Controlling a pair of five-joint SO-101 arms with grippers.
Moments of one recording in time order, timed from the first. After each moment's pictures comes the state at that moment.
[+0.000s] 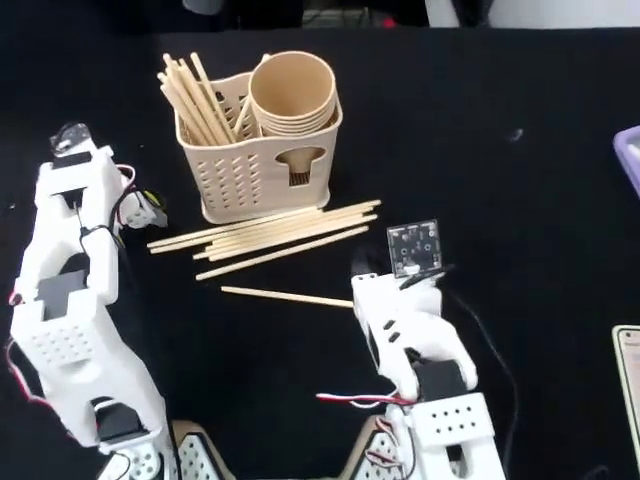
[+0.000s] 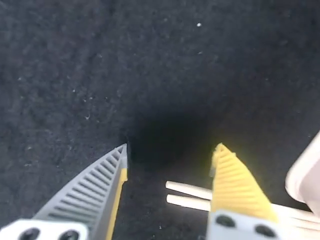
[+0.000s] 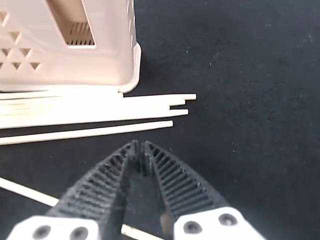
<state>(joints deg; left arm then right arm) -20.0 23.5 3.4 64.2 14.1 -9.9 -86.0 97.3 30.6 -0.2</state>
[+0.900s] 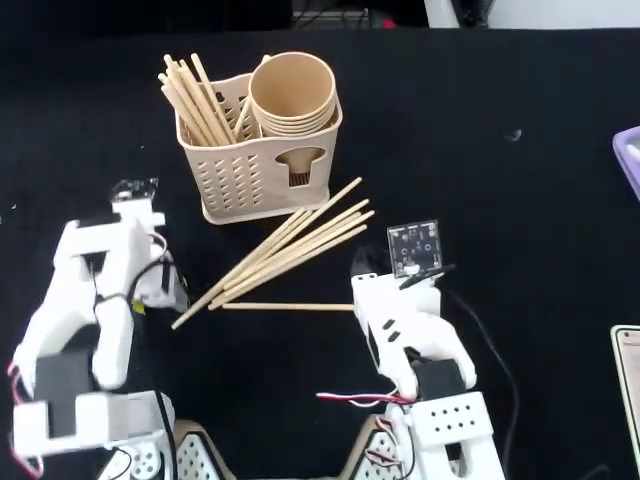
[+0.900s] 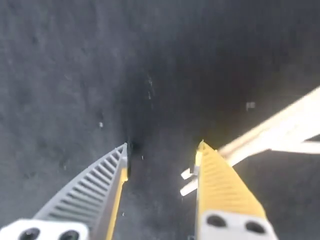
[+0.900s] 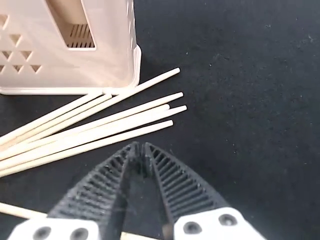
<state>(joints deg) -14.5 -11.3 44.8 63.6 -9.5 -9.9 -86.0 97.3 30.6 -0.2</state>
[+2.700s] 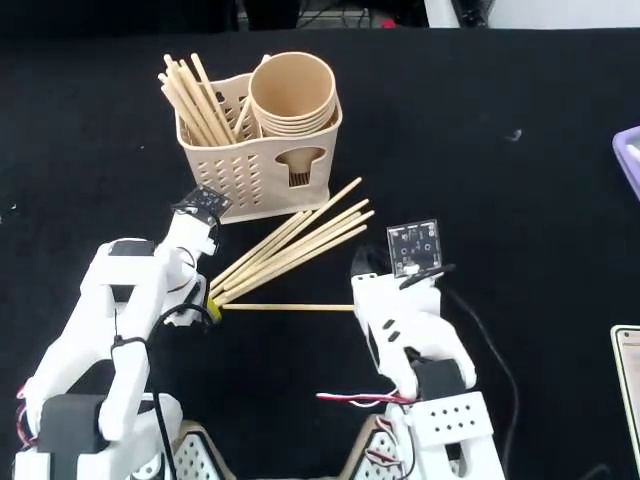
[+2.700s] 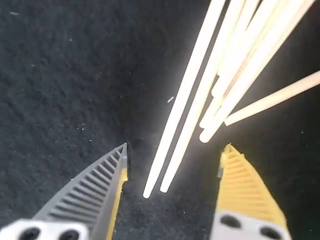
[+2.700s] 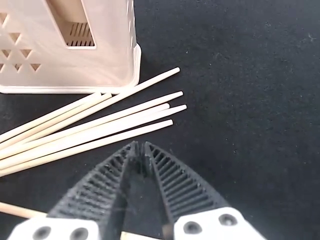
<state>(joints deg) -4.6 -20.4 54.8 51.9 -32.7 -9.9 -86.0 97.3 30.6 -0.2</state>
